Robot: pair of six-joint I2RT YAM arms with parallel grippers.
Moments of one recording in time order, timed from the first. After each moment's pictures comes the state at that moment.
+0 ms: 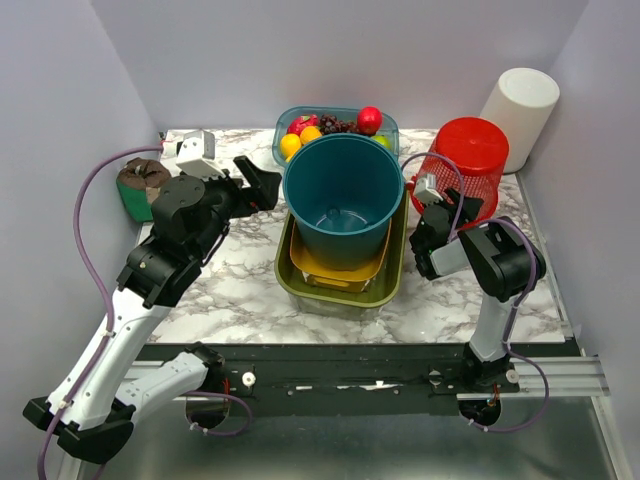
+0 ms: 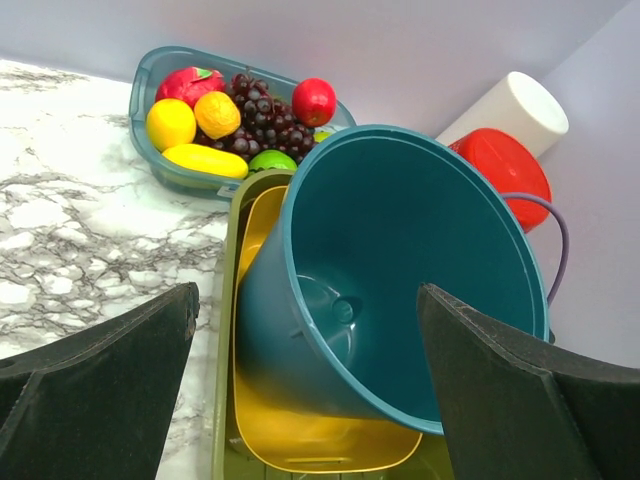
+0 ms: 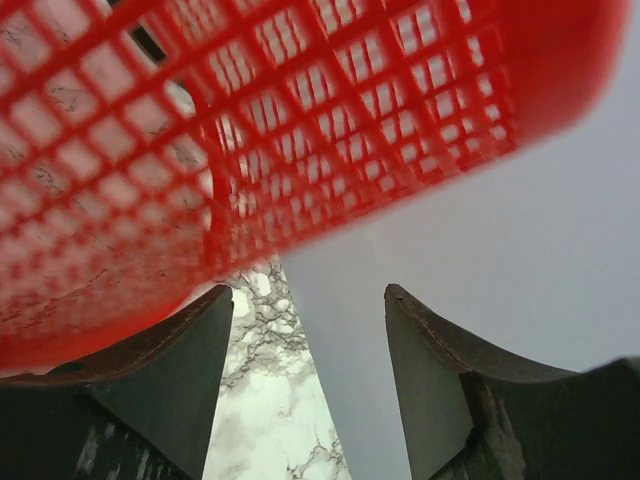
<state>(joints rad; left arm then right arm) -0.55 0.90 1.25 -0.46 -0.21 -0.53 0.35 1.91 0.65 1.33 1.03 -1.10</state>
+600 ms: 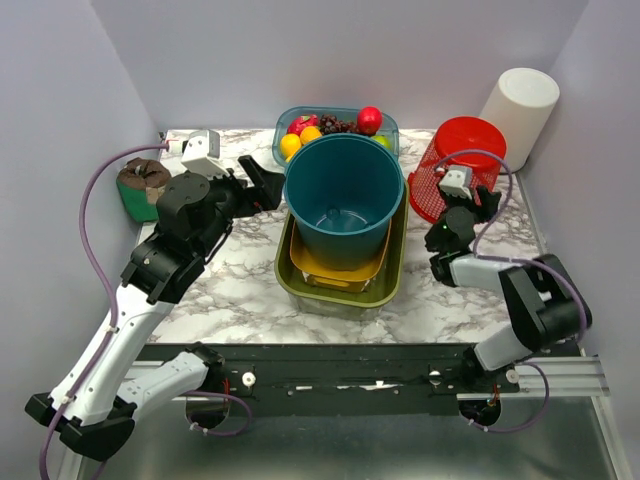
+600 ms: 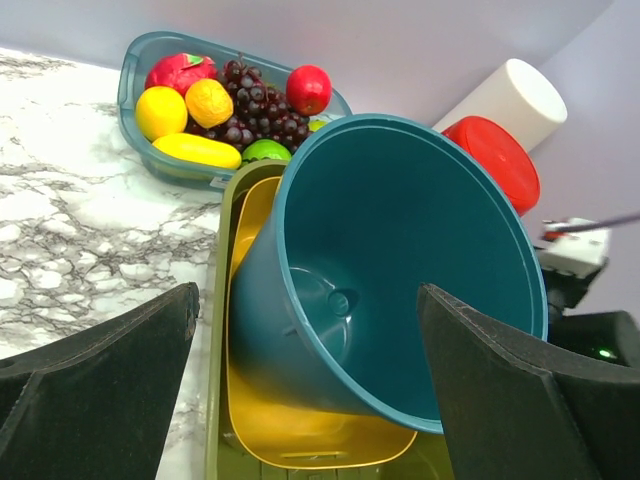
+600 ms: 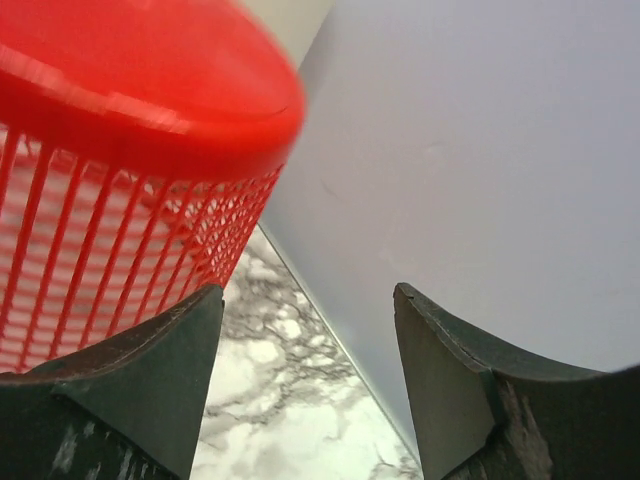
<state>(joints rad) -0.55 0.92 1.25 -0.46 -0.19 -0.54 0.35 1.58 0.57 1.25 0.99 -0.79</state>
